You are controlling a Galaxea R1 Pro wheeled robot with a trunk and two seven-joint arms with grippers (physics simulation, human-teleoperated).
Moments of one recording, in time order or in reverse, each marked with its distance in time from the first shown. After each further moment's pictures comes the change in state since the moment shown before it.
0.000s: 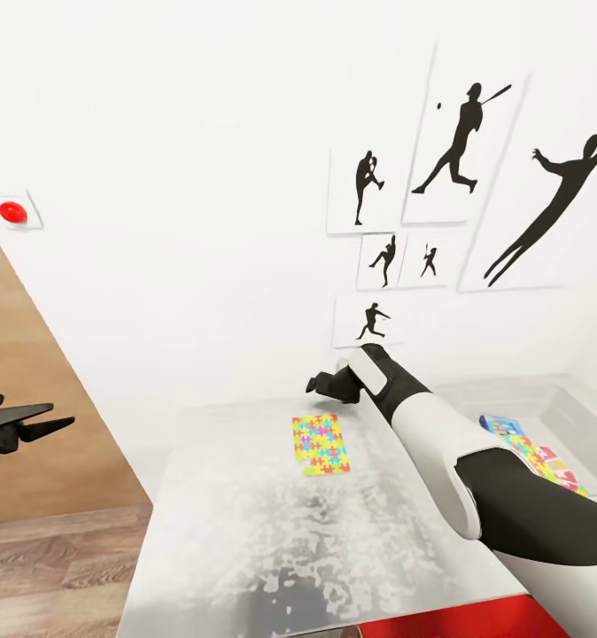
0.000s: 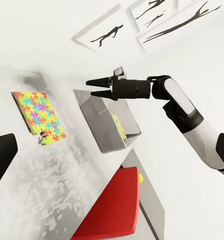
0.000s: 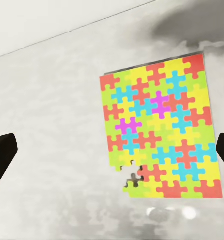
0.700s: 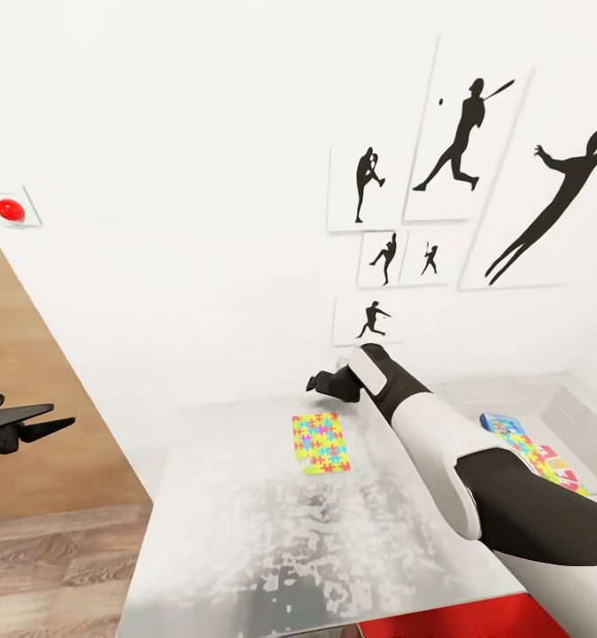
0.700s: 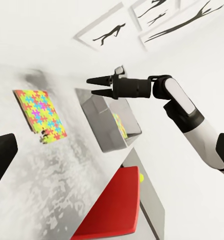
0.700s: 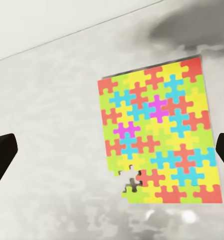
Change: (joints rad) left arm 0.000 0.000 0.000 0.001 -0.003 -0.001 0.000; right arm 0.000 0.000 0.002 0.000 0.001 -0.019 -0.001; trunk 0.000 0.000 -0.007
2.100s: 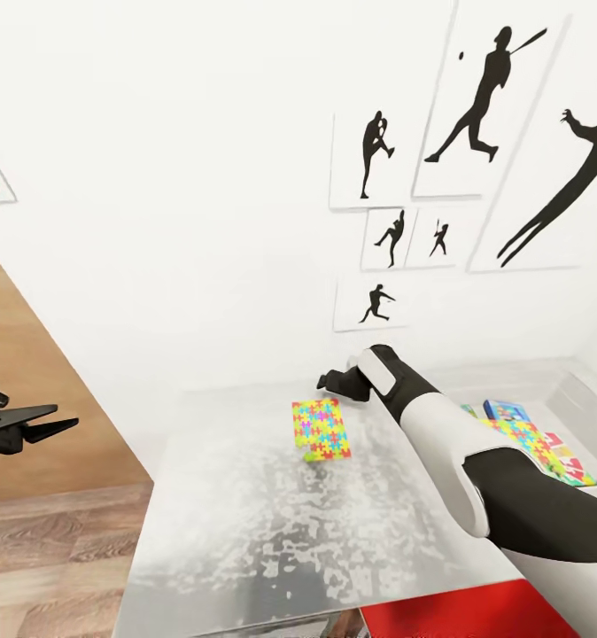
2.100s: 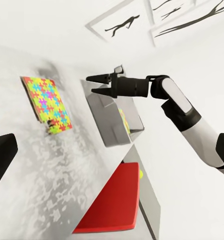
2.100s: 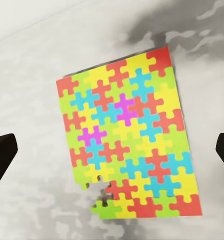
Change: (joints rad) left arm 0.000 -0.011 -0.004 -0.002 0.000 0.000 0.000; right arm 0.000 -0.035 -0.002 0.011 0.000 -0.039 -0.003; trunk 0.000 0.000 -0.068
